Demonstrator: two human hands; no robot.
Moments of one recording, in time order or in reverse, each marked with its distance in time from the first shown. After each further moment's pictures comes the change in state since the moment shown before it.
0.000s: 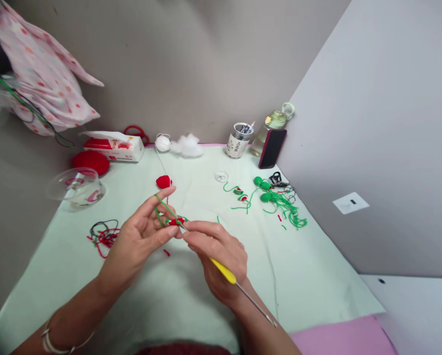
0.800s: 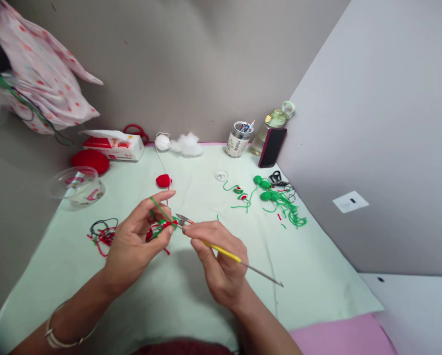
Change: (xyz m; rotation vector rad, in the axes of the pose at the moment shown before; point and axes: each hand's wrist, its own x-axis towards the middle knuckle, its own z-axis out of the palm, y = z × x) left_hand -0.001 -0.010 -0.006 0.435 0.081 0.335; right_hand 0.007 -0.011 -0.001 0.070 0.006 0.150
